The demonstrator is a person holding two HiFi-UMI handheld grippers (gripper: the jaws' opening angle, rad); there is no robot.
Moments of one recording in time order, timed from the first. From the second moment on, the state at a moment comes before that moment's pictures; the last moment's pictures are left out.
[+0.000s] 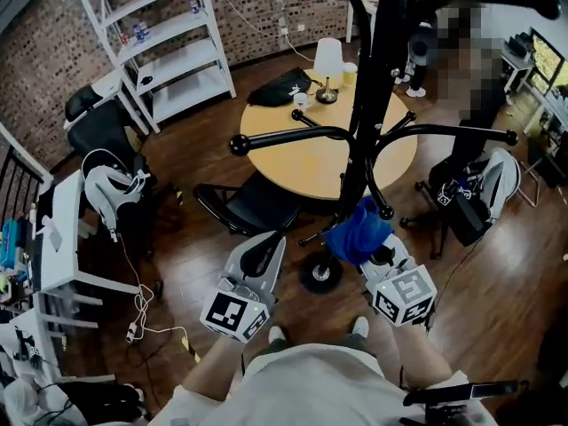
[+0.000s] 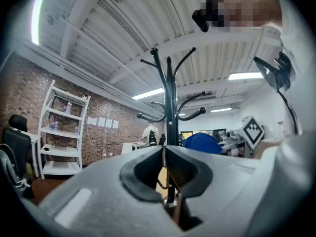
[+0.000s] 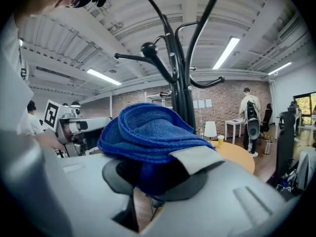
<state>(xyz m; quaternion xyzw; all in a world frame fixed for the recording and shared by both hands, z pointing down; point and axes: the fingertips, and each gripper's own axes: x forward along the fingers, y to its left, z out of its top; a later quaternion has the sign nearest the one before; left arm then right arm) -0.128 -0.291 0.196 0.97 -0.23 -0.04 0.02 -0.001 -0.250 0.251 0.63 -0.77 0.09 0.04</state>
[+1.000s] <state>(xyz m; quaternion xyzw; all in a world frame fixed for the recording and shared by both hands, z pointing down) -0.159 -0.316 0.230 0.99 -0.10 0.00 0.07 0.013 -0.321 0.429 0.76 -0.63 0.14 0.11</state>
